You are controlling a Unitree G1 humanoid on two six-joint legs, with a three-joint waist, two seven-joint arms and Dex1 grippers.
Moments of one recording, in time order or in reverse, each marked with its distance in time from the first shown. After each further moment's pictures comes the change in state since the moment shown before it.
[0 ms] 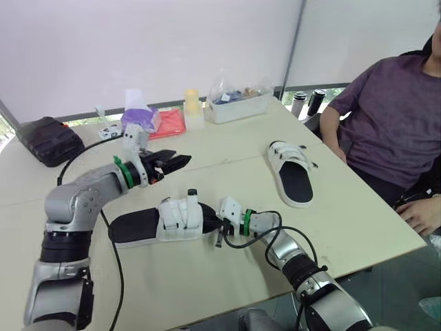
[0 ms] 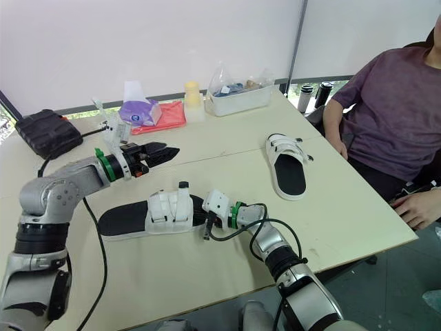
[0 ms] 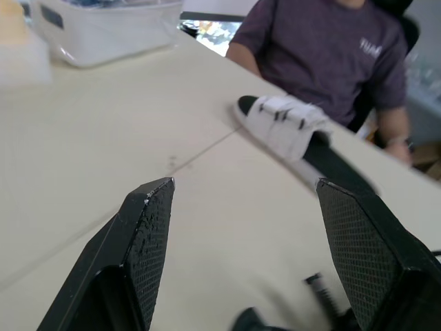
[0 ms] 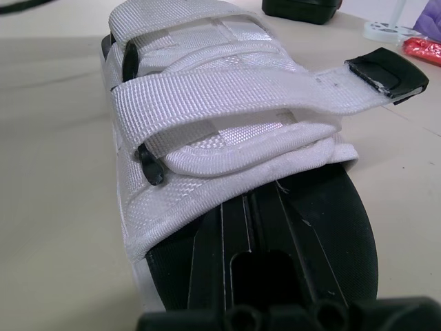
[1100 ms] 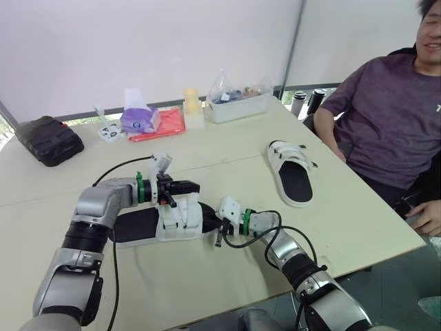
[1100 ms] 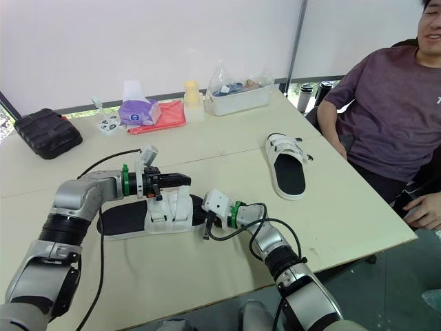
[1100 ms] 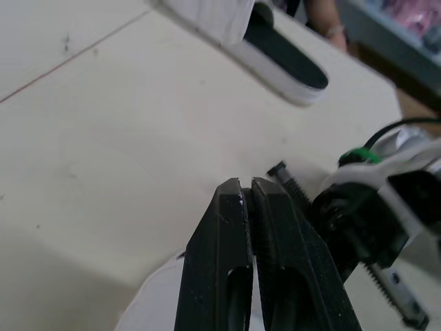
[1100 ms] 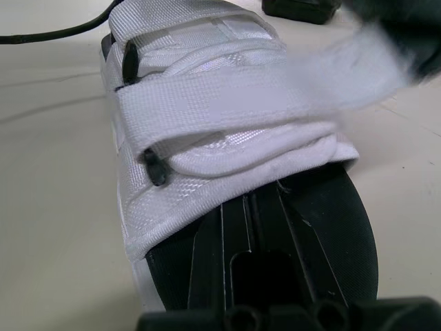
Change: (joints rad) left arm -0.078 -0.074 -0.067 0.256 0.110 0.015 -0.349; right arm -0.003 0.002 0.001 0.001 0.000 0.000 -0.001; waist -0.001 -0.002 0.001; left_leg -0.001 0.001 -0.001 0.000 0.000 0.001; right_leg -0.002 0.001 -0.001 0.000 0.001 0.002
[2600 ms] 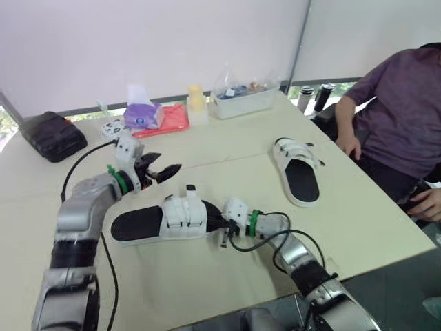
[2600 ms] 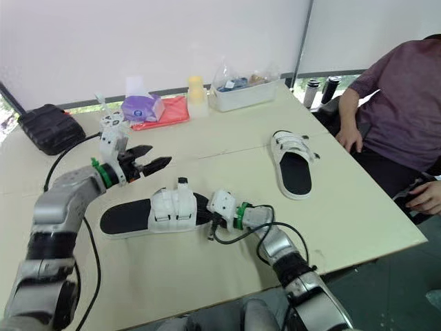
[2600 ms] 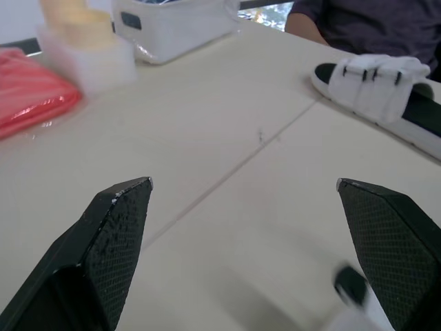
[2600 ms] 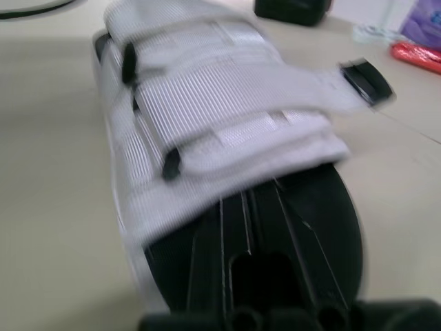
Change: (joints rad) left arm 0.314 -0.009 0.243 -0.378 0.087 -0.120 0.320; right arm 0.160 -0.150 -0.048 -0.379 0.007 0.149 -0.046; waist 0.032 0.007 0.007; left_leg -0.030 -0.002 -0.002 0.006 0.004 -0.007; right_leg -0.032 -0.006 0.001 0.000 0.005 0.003
